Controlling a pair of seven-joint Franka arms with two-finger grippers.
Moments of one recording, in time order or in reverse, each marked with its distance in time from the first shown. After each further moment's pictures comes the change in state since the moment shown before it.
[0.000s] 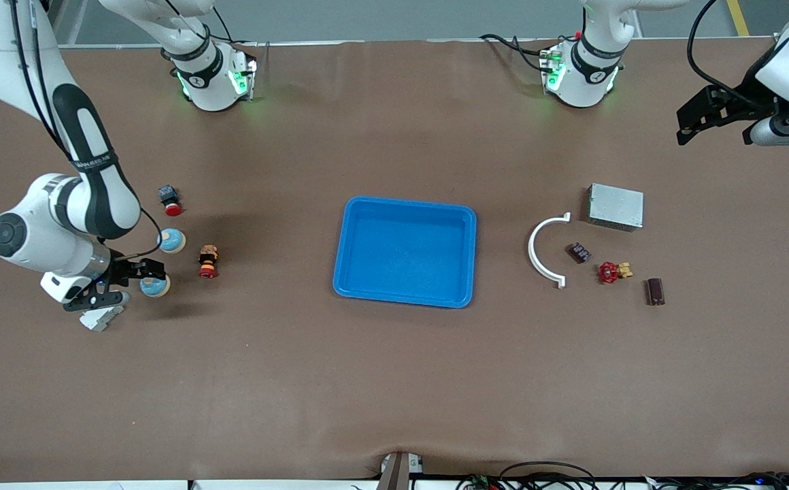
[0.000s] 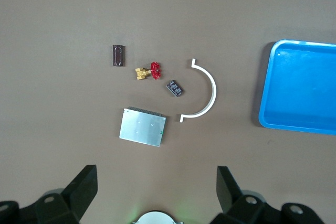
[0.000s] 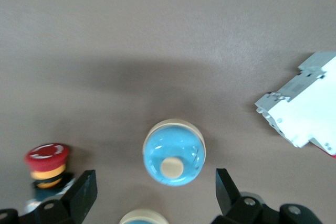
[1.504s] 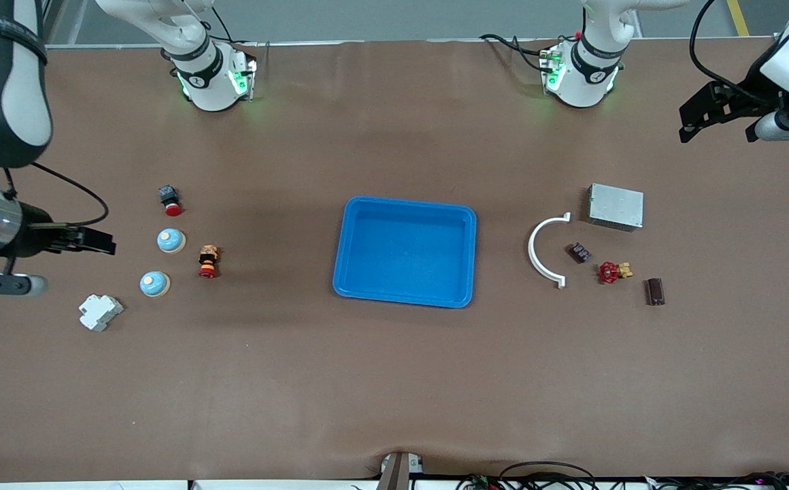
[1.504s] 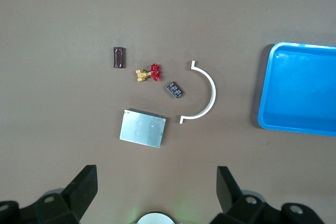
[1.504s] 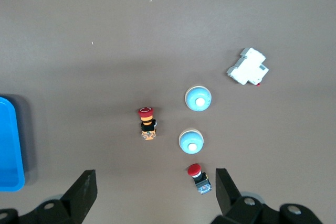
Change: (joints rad) left arm 0.000 -0.006 0.000 0.006 0.000 0.000 0.000; right arm 0.129 -0.151 -0.012 0.575 -0.100 -0.748 0.400
